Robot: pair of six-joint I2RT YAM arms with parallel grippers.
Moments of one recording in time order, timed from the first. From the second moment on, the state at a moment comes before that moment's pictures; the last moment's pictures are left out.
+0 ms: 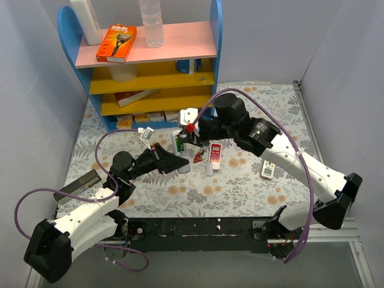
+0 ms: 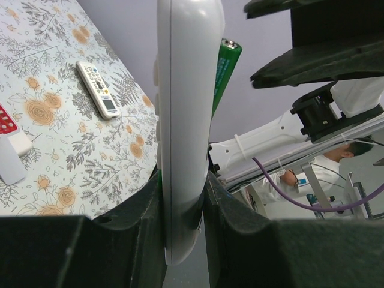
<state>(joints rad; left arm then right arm) -0.55 0.87 0.36 0.67 0.63 -1.06 0.91 1.39 1.49 -0.51 -0.51 -0.57</state>
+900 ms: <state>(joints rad) -0.55 0.88 0.38 0.64 0.62 -1.07 0.89 1.39 1.44 -0.45 -0.54 -0.54</state>
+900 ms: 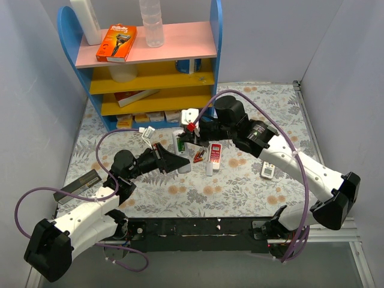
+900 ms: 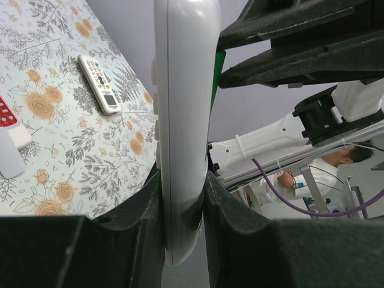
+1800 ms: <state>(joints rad) -0.55 0.90 0.40 0.56 0.58 -1.10 0.89 1.23 1.04 -0.02 -0.42 -0.42</state>
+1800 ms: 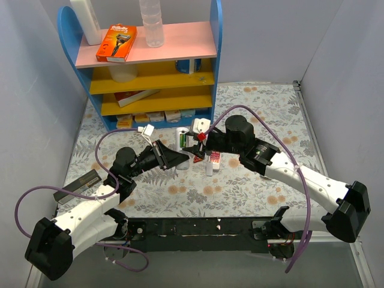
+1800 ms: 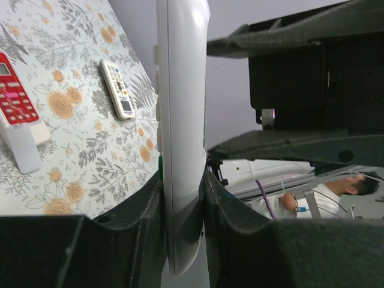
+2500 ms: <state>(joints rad) -0.55 0.75 0.18 0.48 0.28 -0.98 0.86 1.24 1.10 -0.50 0.09 0.21</state>
